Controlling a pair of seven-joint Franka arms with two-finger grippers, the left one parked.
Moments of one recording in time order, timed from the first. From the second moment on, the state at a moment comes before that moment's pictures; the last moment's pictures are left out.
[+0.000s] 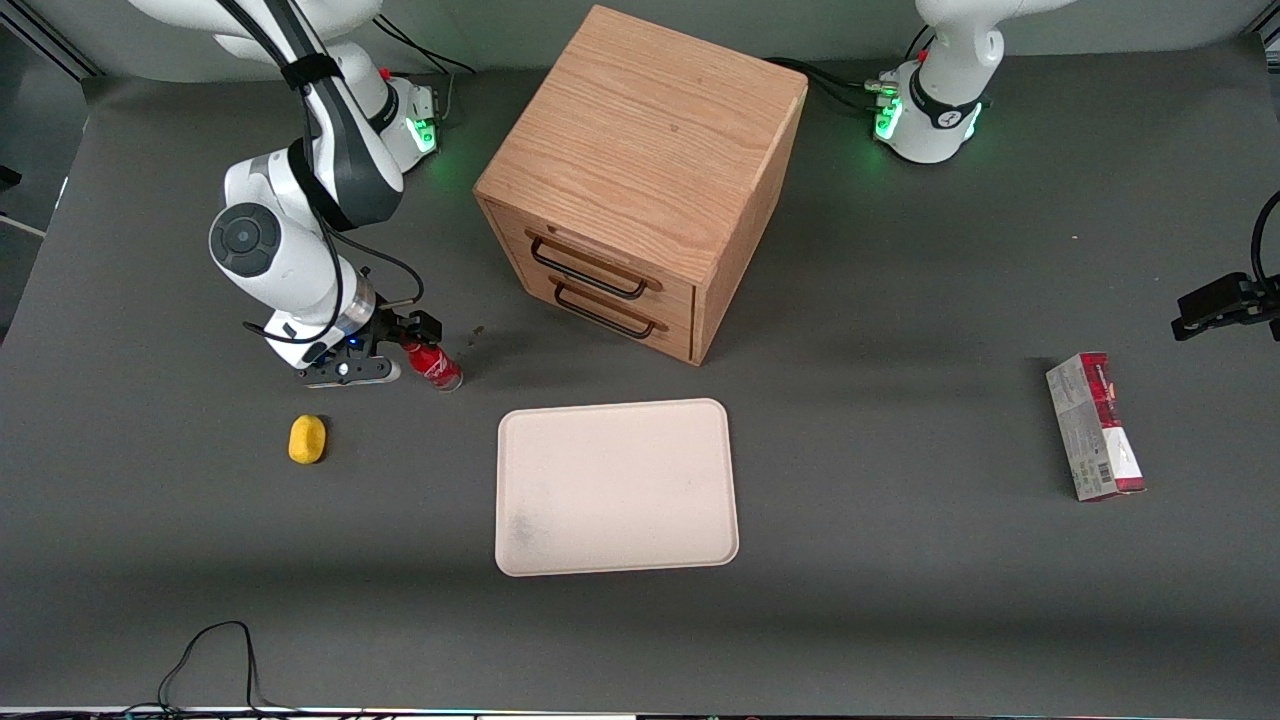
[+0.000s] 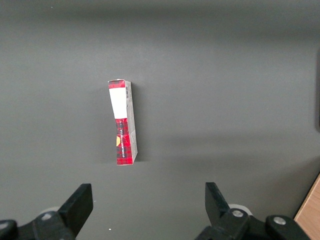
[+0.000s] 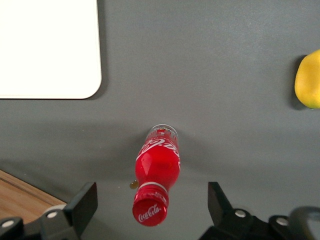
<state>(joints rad) 0.38 0.09 -0.09 -2.20 0.05 2.23 0.22</state>
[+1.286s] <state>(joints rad) 0.40 0.09 -0.09 -2.24 0.05 2.28 0.24</state>
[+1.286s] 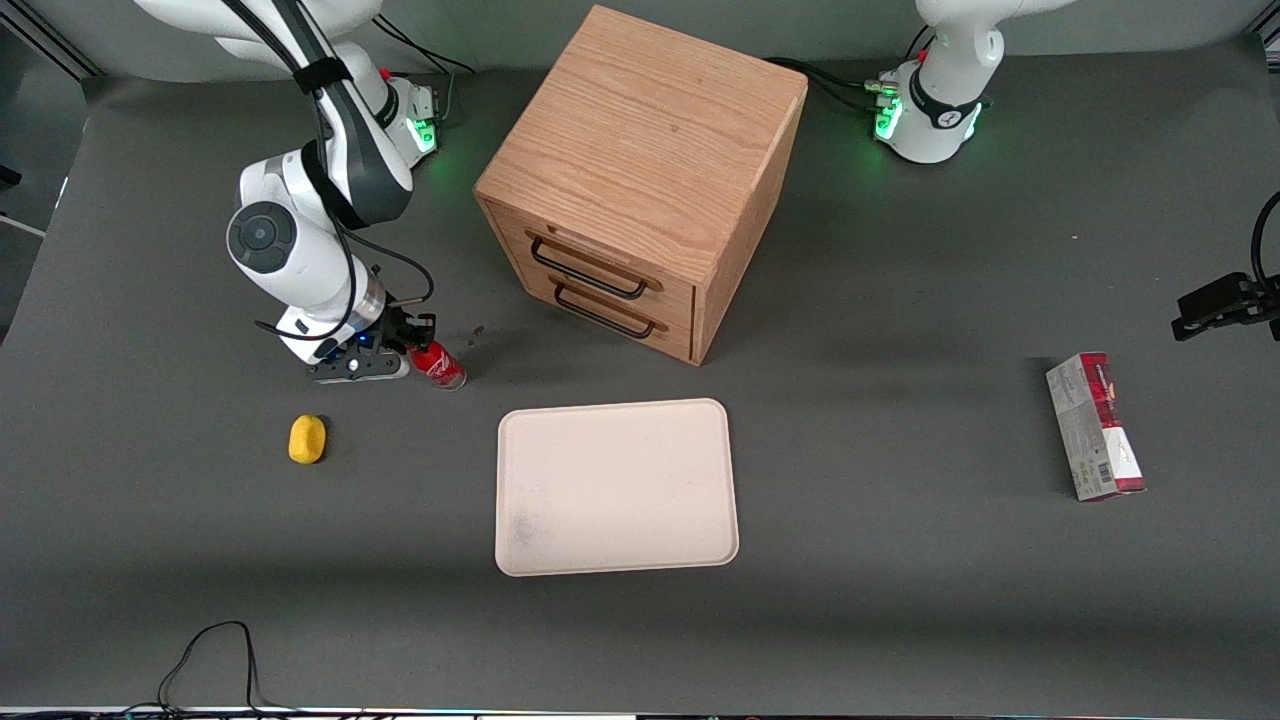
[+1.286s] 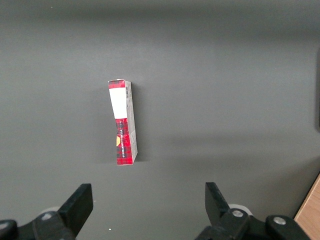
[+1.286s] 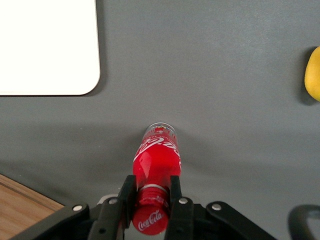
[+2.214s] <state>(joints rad) 0.38 0.11 -0.11 -1.87 0.05 1.91 0.24</state>
